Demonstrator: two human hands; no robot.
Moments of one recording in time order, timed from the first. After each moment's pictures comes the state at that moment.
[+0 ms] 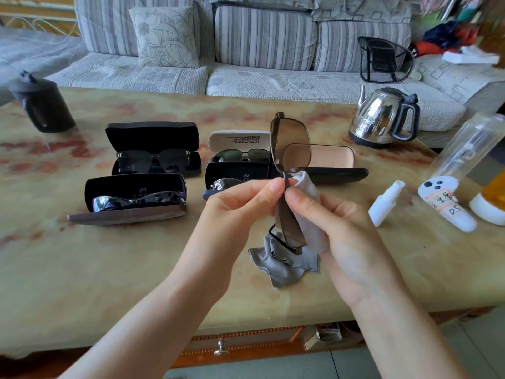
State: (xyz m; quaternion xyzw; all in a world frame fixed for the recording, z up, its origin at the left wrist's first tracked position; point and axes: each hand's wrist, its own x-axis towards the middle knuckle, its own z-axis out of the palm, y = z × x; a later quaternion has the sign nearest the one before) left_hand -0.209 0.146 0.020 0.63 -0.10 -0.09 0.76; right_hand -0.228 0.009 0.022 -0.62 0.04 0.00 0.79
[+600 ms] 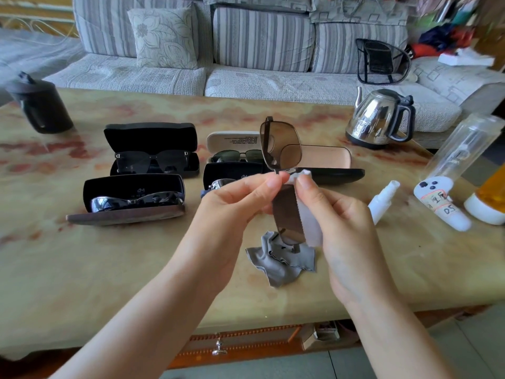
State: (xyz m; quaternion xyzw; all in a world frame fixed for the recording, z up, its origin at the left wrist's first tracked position) left_hand -0.205 0.145 0.021 0.58 -0.10 -0.09 0.80; right_hand -0.231 0.020 0.023 -0.69 0.01 -0.12 0.71
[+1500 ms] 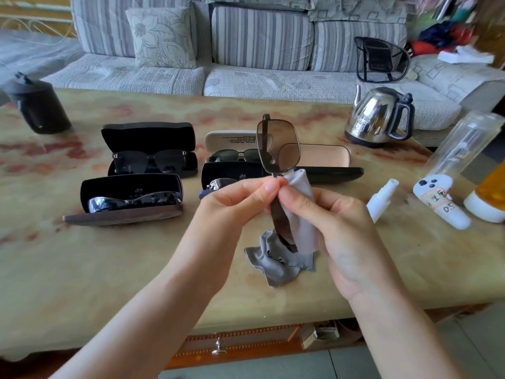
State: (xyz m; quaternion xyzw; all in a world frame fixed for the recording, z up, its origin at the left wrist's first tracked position) left_hand -0.203 0.144 0.018 0.58 -0.08 -0.10 0.80; right_hand -0.226 0.005 0.023 -0.65 0.05 -0.03 0.75
